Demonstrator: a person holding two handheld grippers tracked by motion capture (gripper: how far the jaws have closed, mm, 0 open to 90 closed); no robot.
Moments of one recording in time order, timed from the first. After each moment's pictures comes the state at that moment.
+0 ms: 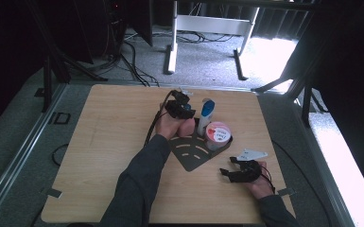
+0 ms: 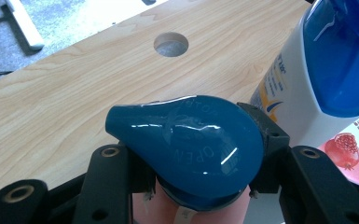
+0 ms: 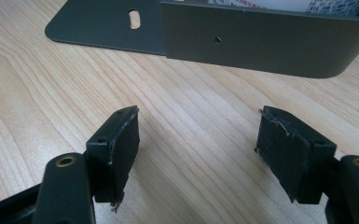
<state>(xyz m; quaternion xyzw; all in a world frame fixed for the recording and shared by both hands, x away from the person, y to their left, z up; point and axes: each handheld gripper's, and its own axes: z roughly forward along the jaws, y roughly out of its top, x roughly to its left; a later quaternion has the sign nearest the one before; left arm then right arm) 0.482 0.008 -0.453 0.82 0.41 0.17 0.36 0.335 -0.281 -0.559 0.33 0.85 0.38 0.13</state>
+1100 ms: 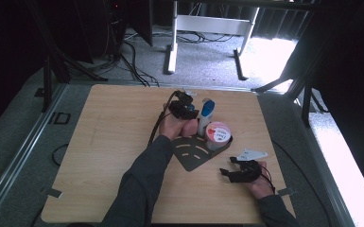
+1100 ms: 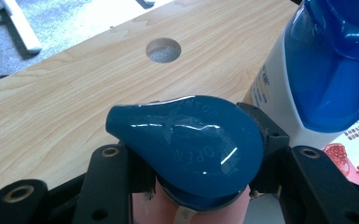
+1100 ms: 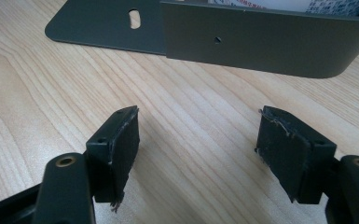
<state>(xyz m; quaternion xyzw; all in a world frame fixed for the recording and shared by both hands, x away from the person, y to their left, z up) 0.482 -0.003 -0.454 0.82 0.41 0.17 0.37 0.335 -0.281 -0.559 0.33 0.85 0.38 0.13</state>
